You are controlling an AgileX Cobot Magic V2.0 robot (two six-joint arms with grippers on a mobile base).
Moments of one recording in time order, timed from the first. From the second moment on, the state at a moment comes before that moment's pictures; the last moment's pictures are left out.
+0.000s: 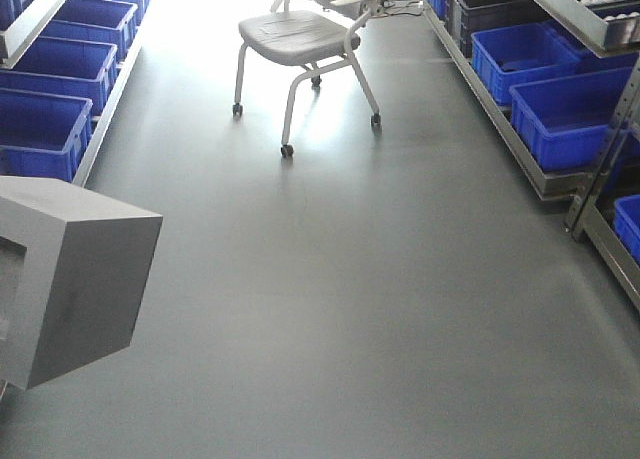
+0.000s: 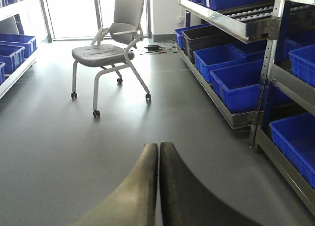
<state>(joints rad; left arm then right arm) -0.43 0.40 -0.42 -0.22 0.04 0.08 -0.08 -0.02 0.03 0.01 0.22 0.01</state>
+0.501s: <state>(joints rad) -0.43 0.40 -0.42 -0.22 0.04 0.08 -0.08 -0.02 0.03 0.01 0.22 0.01</state>
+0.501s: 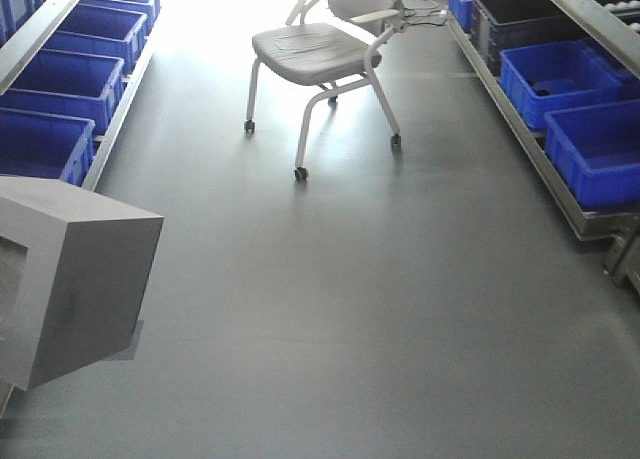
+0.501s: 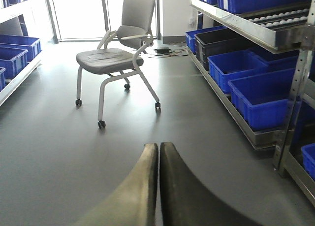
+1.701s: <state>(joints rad) -0.43 0.40 -0.42 -0.22 0.04 0.08 -0.08 -0.02 0.03 0.01 0.22 0.01</state>
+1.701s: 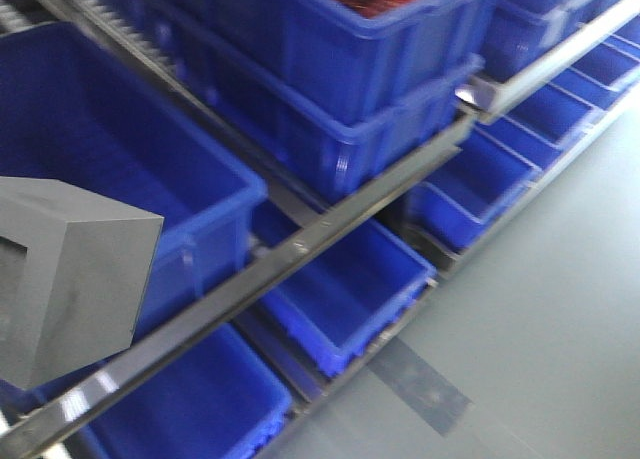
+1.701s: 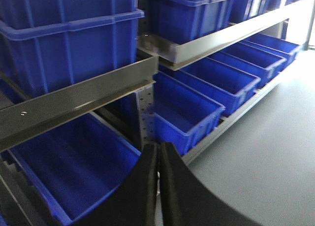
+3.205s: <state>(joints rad) -0.43 0.40 -0.42 -0.22 0.04 0.08 -0.08 -0.02 0.03 0.01 0.22 0.01</state>
